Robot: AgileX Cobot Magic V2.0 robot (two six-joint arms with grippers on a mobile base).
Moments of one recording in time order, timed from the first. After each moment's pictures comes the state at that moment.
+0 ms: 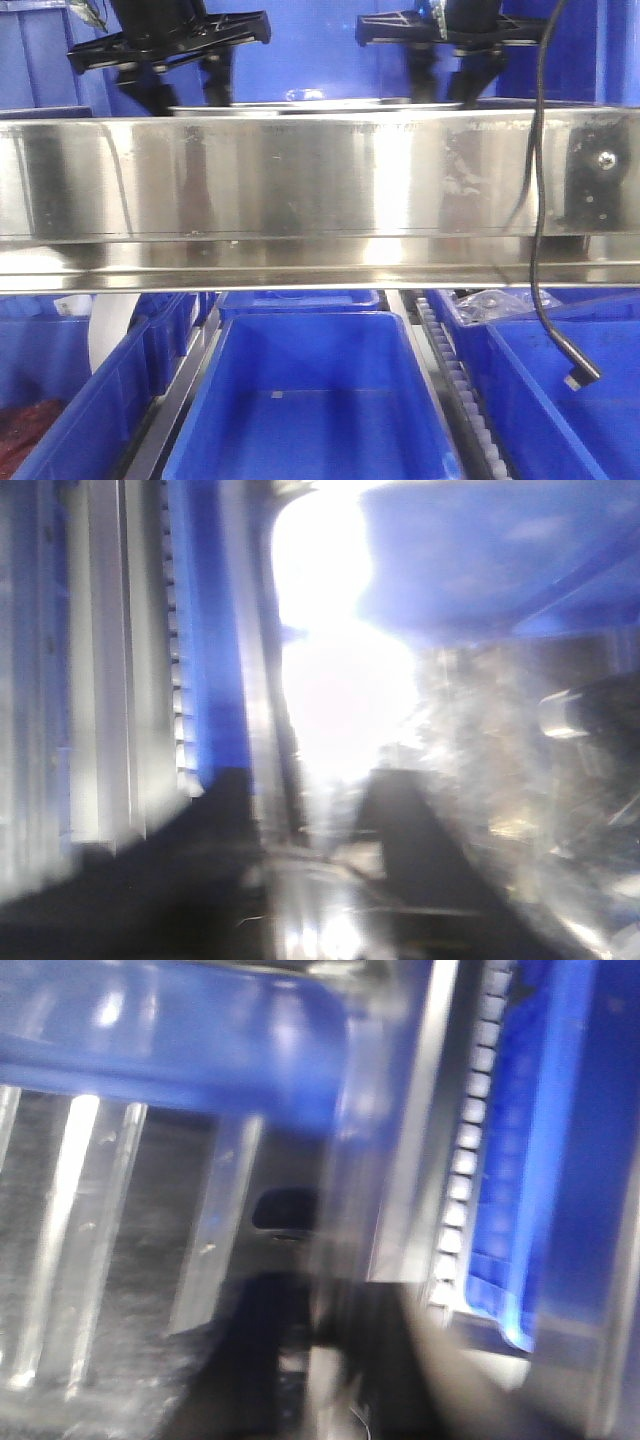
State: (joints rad) left arm -0.42 2.01 -1.87 -0.02 1.04 -0.28; right arm 0.37 2.08 -2.02 -0.01 1.20 0.26
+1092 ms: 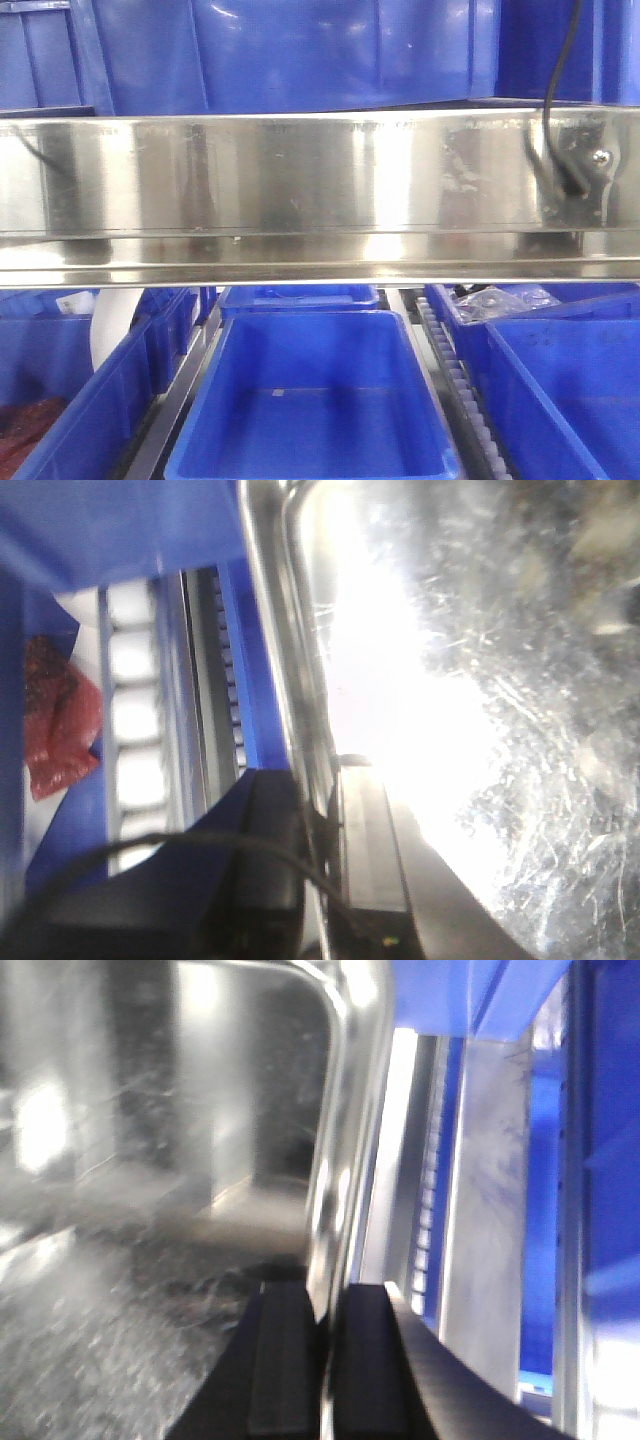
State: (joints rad) left arm -0.51 1.75 -1.98 0.11 1.25 -0.25; right arm 0.49 1.72 -1.96 -0.15 1.26 0.35
